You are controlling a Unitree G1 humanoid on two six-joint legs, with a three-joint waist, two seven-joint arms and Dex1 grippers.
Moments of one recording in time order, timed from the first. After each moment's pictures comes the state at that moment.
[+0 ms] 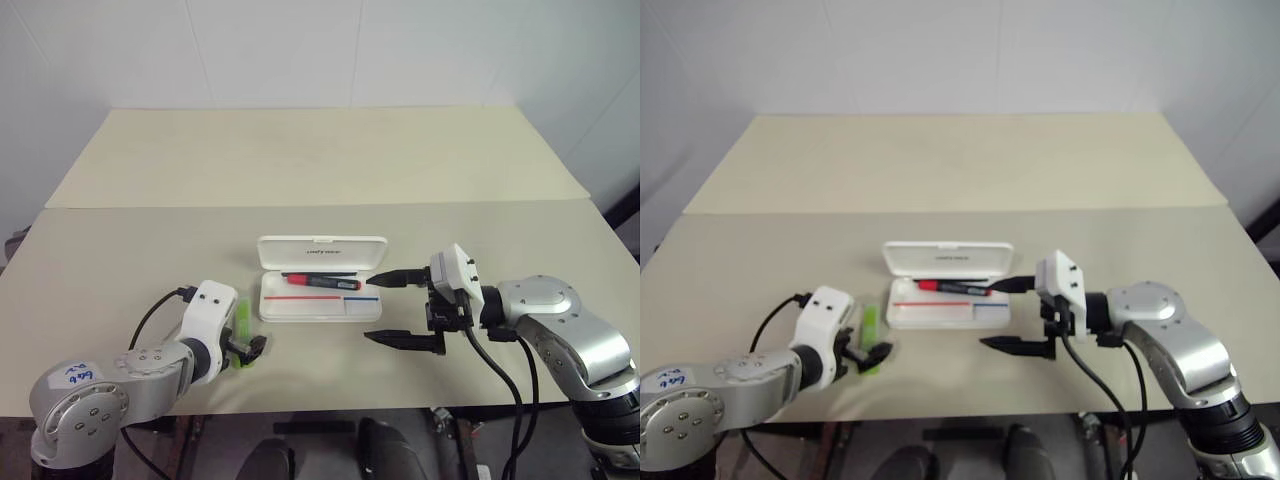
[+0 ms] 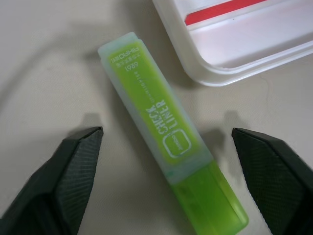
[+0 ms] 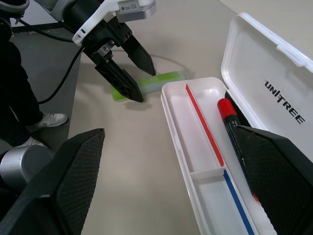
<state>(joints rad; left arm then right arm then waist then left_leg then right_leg) -0.16 0.55 0.25 -0.75 -1.17 1.60 0.49 -0.32 -0.74 0.07 -0.39 0.56 0.48 1.10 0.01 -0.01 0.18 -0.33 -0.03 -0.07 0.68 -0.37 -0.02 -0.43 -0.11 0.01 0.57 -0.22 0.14</state>
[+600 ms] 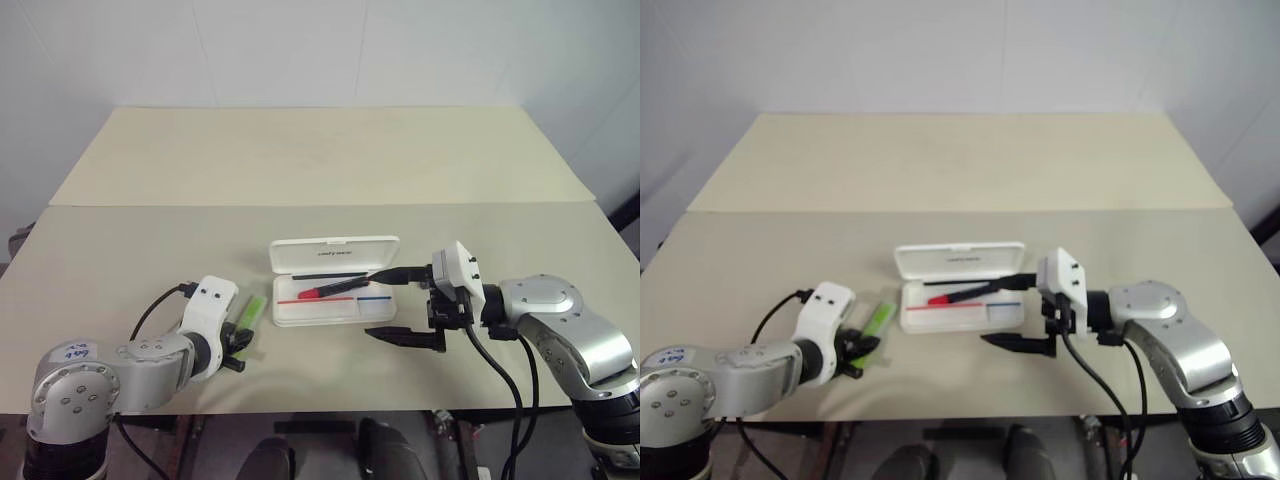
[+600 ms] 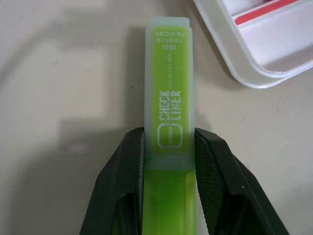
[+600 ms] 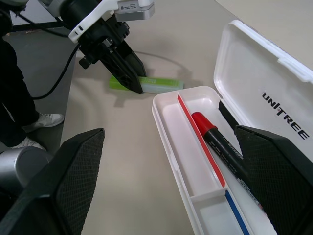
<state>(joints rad) -0.20 0.66 0.21 -0.64 -1.48 1.55 0.71 -0.33 -0.74 0.06 -0.39 0.56 0.48 1.09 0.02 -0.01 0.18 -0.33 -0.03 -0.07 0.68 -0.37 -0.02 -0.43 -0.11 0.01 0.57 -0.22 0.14</state>
